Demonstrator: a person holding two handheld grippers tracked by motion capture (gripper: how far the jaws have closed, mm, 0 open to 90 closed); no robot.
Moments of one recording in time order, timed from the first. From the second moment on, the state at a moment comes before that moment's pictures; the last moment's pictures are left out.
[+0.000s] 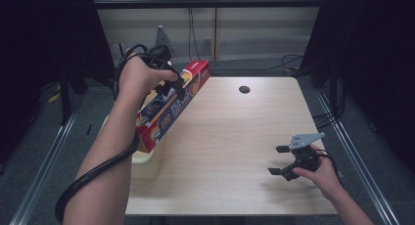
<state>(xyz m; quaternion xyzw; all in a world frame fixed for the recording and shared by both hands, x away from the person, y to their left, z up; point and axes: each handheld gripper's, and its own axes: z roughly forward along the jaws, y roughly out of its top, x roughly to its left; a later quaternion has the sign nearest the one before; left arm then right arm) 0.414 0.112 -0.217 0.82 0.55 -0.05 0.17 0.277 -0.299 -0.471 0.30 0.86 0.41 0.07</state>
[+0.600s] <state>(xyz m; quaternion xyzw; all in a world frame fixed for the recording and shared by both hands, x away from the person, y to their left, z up) 0.408 0.147 -0.205 0.80 0.58 -0.03 0.17 0.277 -0.298 -0.471 0.30 0.86 0.41 0.07</state>
